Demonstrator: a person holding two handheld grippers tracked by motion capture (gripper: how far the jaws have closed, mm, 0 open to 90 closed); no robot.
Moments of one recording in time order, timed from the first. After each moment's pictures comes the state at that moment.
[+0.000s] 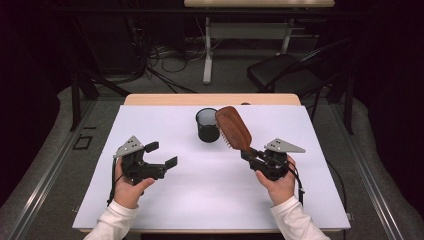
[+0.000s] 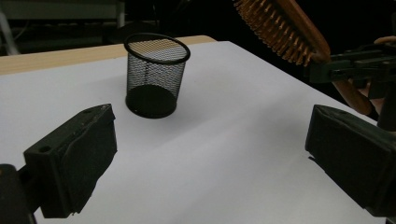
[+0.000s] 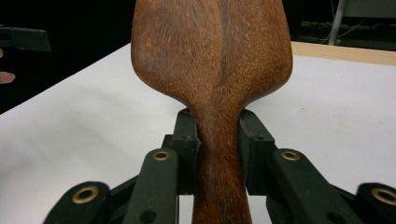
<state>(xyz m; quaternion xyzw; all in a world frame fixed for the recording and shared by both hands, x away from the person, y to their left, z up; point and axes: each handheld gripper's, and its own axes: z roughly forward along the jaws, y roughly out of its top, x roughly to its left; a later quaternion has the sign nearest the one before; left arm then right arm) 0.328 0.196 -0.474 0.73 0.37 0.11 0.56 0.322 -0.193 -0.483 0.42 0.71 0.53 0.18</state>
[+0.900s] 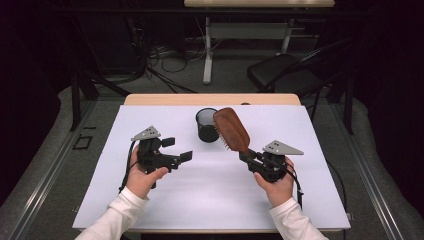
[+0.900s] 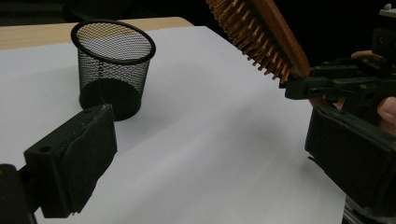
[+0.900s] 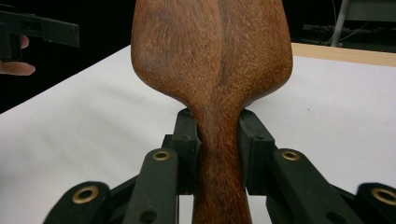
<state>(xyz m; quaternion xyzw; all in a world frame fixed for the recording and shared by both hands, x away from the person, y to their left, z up) 0.353 0.160 -0.458 0.75 0.37 0.04 0.55 0.319 -0.189 -0.487 0.42 0.71 0.53 0.19</state>
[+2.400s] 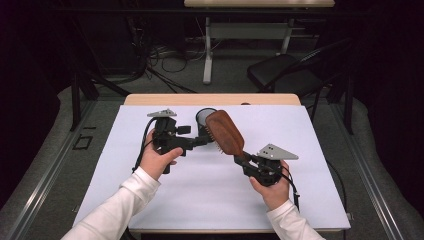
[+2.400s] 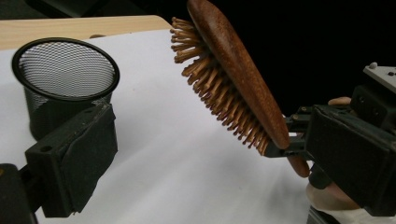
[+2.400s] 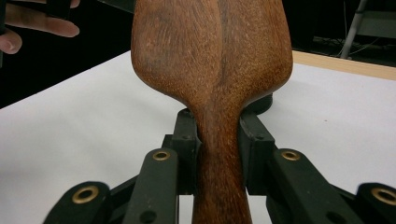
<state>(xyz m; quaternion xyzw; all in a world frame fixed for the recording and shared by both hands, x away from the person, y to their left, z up) 0.386 0.121 -0.426 0.75 0.37 -0.03 0.54 0.311 -0.176 -0.488 0.38 0.73 0.54 0.19</state>
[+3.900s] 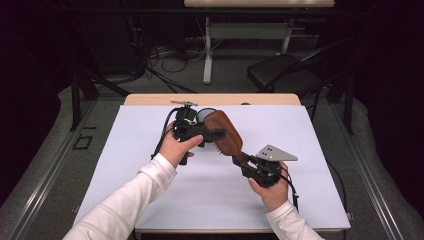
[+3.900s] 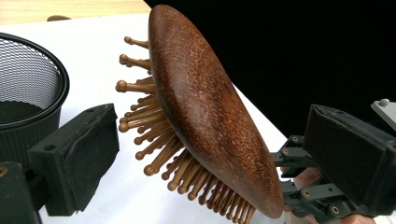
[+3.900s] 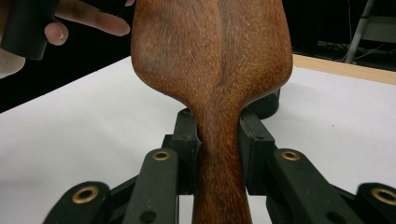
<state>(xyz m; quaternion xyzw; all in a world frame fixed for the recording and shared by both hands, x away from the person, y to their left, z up) 0.413 0.076 -0.418 0.76 0.38 -0.09 0.52 0.307 -0.173 -0.486 0.38 0.72 0.54 0.19</state>
